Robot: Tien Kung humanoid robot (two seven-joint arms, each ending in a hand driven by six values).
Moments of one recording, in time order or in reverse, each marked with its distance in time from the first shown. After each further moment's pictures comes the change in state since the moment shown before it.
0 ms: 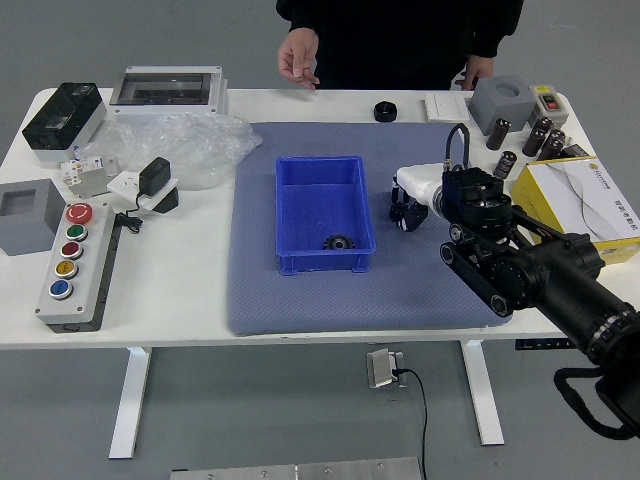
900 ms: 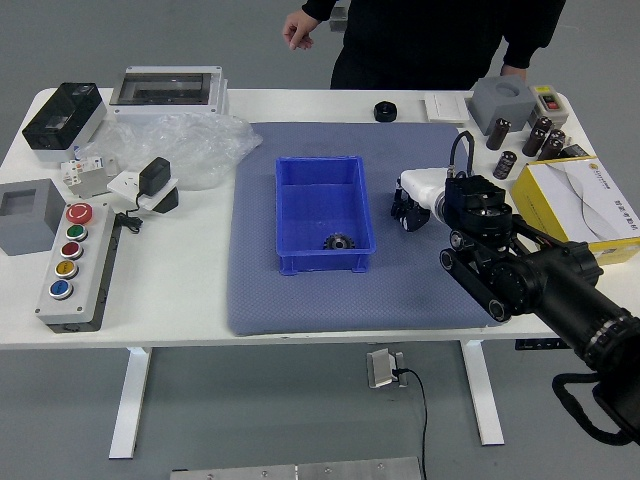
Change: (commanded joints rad) left arm 0.001 -0.003 0.006 0.000 -0.004 -0.003 -0.001; right arm -0.016 0.008 0.002 -0.029 0.013 -0.060 -0.009
